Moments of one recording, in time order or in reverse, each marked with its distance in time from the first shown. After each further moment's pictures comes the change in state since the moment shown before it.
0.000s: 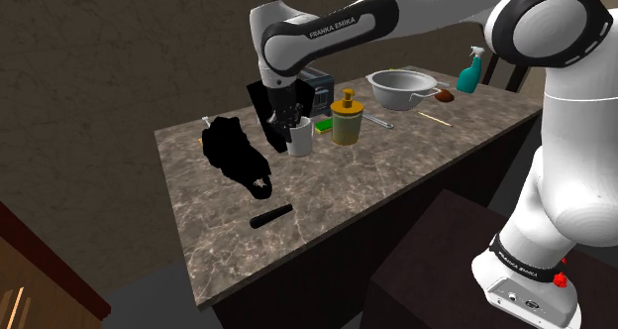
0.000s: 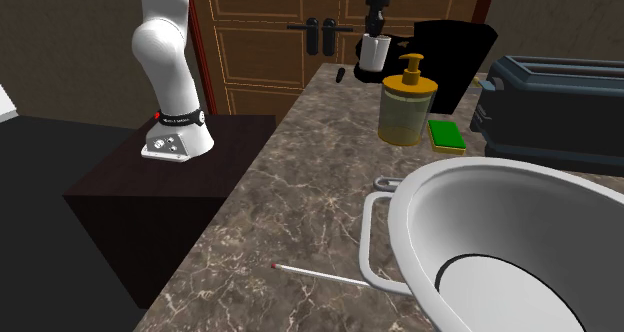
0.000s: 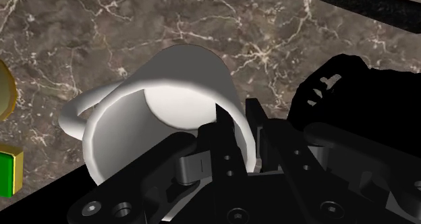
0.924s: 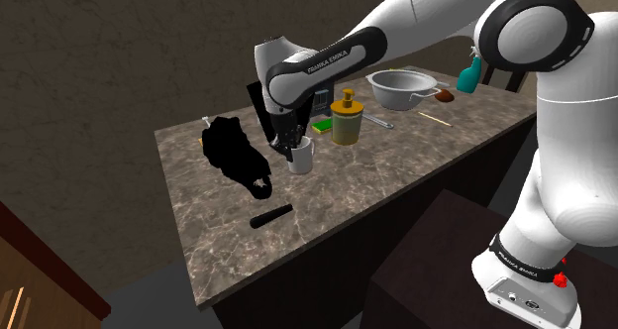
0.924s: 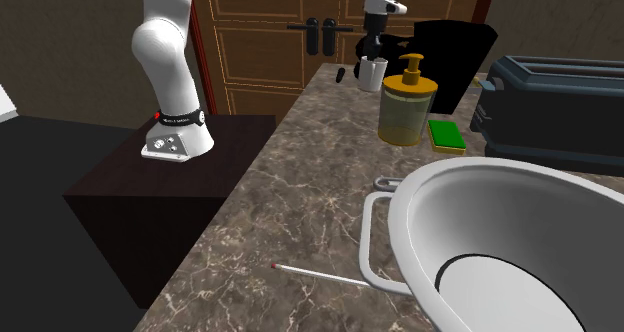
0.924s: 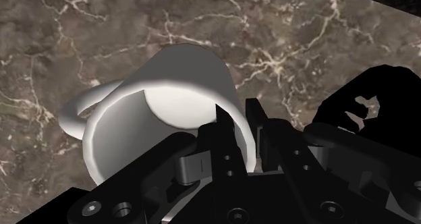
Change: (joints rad) arm 0.000 0.050 -0.002 -0.114 -0.006 0.163 0.009
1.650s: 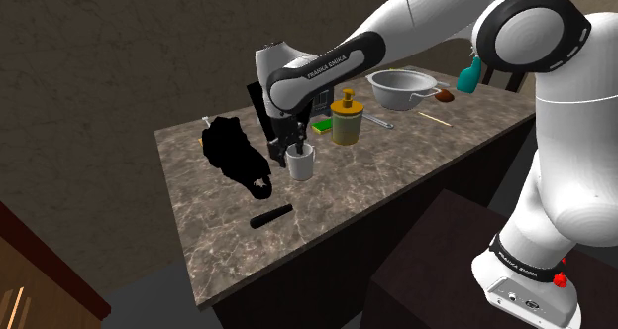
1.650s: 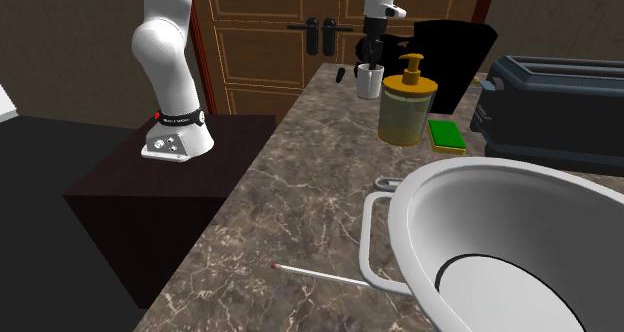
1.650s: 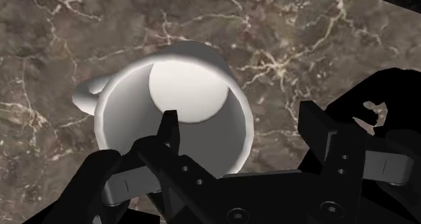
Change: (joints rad) arm 0.000 0.009 -0.001 -0.017 -0.001 0.026 0.001
